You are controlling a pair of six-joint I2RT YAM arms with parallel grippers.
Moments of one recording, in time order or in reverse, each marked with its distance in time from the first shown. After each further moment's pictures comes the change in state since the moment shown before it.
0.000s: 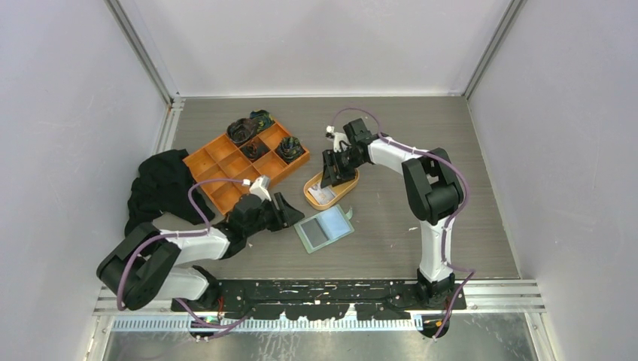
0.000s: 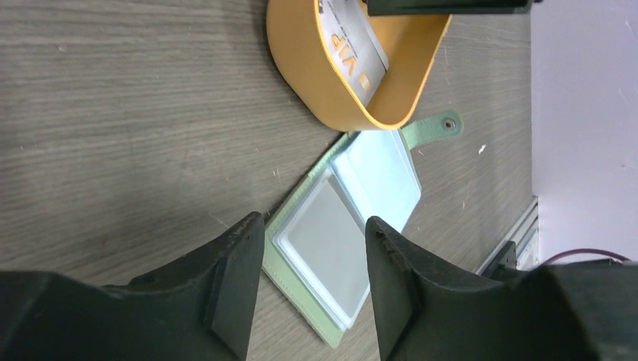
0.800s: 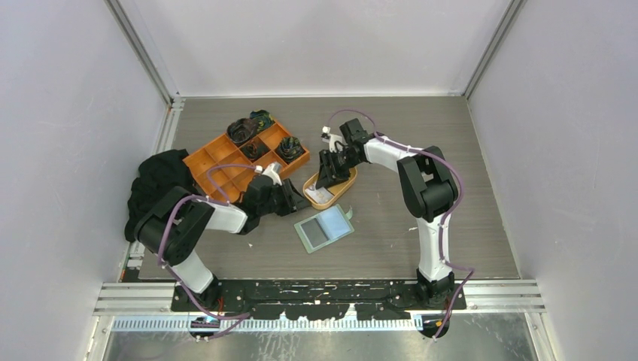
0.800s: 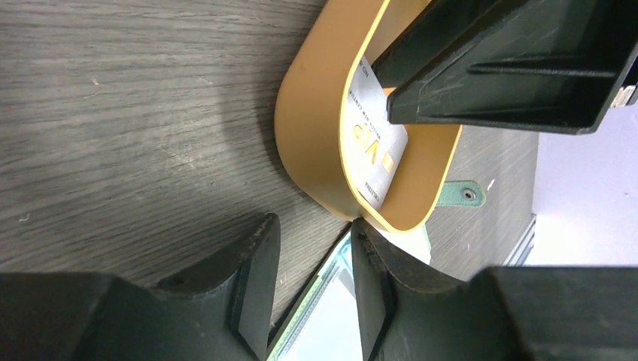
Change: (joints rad) left arm 0.075 0.362 0.238 0.040 0.110 0.006; right arm 0.021 0.053 0.048 -0.024 -0.098 0.031
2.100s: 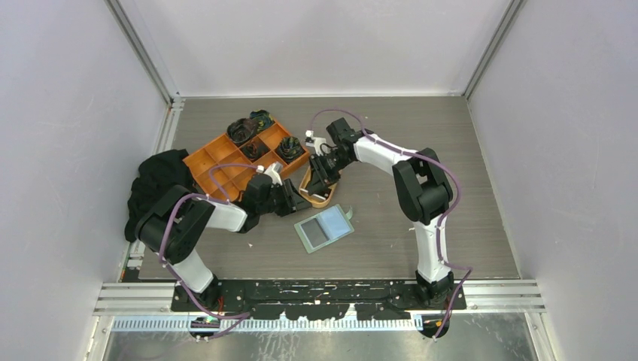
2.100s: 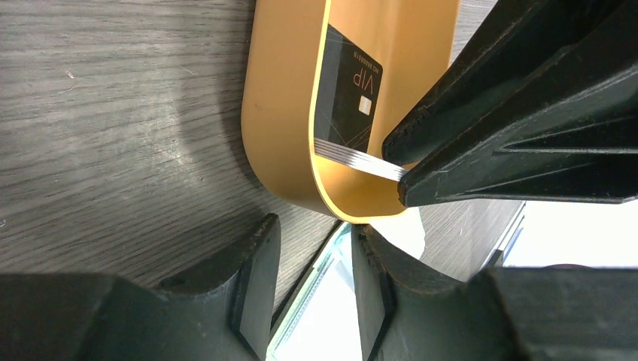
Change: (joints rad) left arm 0.029 0.017 0.011 -0.005 0.081 0.006; right arm 0.074 0.000 0.088 -0.142 -0.087 -0.128
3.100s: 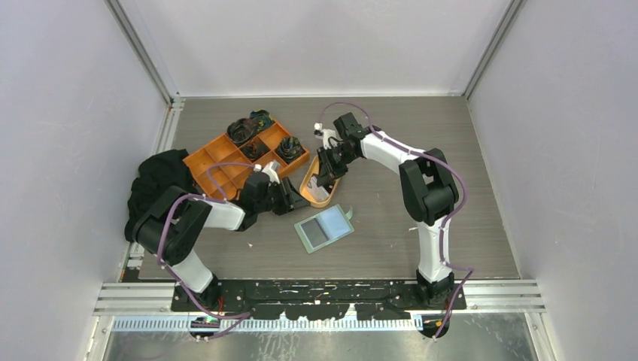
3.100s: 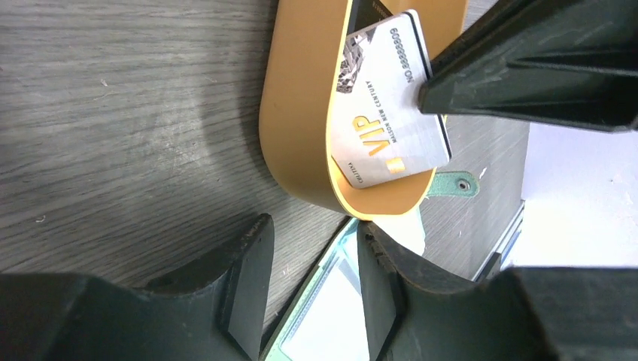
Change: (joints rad) left arm 0.025 -0.016 0.007 -0.037 0.018 0.005; right arm -0.039 -0.036 0.004 0.018 0.136 0.026
